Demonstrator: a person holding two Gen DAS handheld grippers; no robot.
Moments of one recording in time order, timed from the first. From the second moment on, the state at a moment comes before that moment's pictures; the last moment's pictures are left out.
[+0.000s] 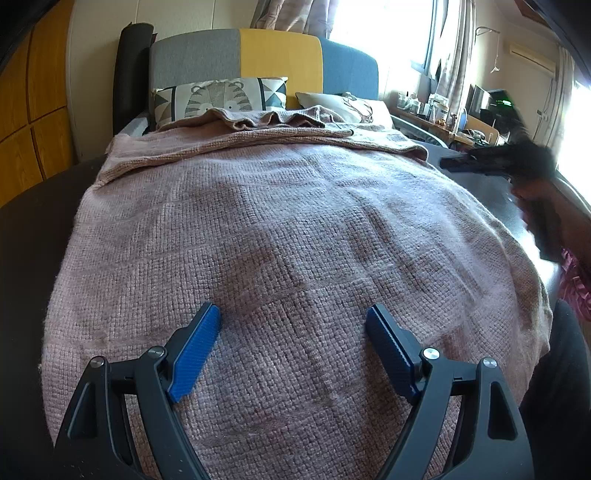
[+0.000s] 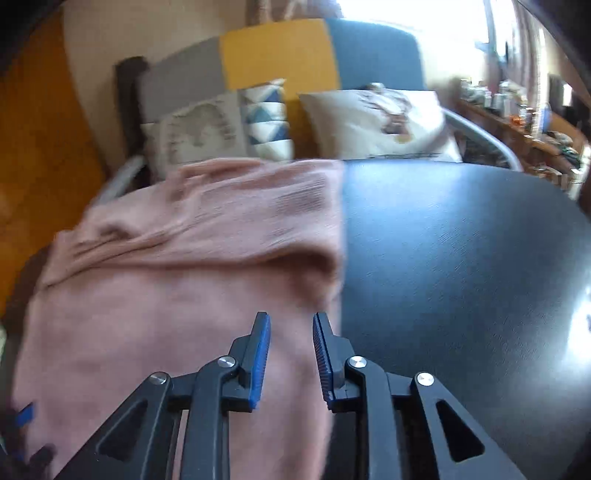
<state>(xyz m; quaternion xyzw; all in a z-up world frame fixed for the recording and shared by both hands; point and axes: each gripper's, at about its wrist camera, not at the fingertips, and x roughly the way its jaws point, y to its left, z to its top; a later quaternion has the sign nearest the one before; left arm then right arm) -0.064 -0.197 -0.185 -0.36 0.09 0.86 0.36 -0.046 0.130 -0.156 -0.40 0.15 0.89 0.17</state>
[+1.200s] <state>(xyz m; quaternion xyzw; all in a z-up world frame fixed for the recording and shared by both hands) -0.064 -0.195 -0.186 -0.36 0.09 0.86 0.36 0.134 0.006 -0.175 -0.44 0.04 0.89 0.13</state>
